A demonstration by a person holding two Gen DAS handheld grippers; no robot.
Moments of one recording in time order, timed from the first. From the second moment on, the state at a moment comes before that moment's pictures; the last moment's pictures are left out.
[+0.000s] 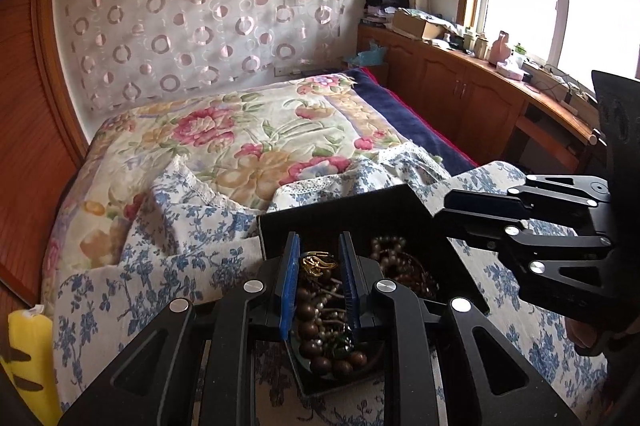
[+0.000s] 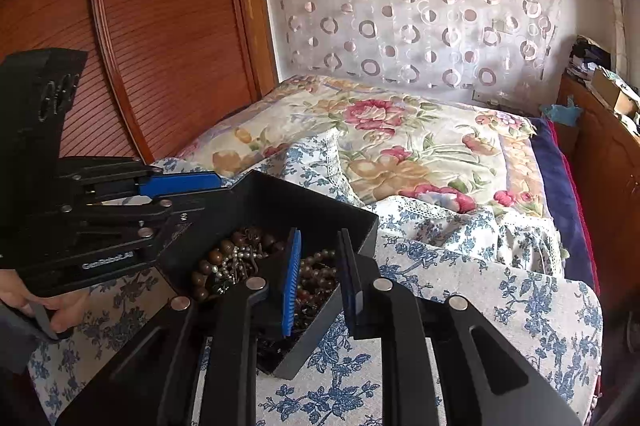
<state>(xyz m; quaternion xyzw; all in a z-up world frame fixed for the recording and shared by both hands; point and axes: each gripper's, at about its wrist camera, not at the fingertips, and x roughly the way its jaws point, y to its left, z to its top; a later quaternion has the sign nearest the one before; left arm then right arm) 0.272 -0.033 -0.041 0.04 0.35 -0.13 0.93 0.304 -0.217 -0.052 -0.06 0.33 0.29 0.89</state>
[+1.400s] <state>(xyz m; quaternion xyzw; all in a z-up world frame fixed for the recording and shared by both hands) 0.134 -0.016 -0.009 0.03 0.31 -0.04 0.95 0.174 -0.254 -0.016 -0.02 0.27 0.20 0.94</state>
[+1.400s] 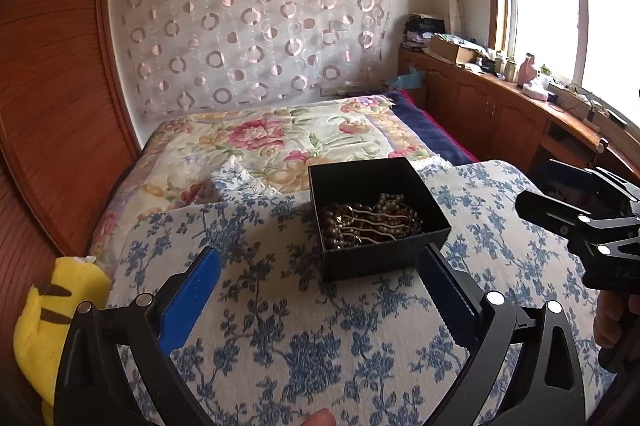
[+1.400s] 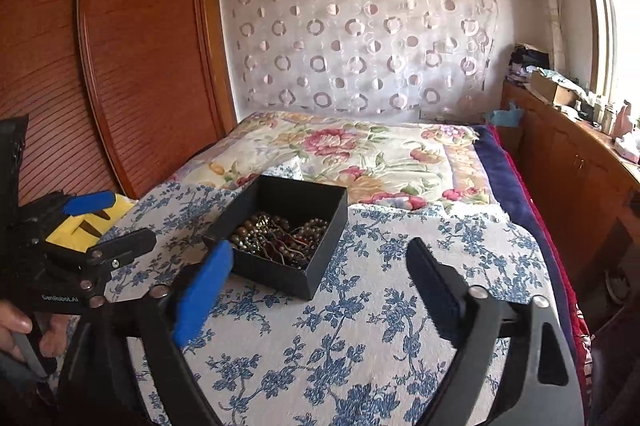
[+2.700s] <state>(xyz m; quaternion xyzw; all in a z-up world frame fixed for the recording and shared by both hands) 0.067 0.001 0.010 0.01 0.28 -0.01 0.96 0.104 -0.274 0.002 0.01 0.22 0.16 0.96</state>
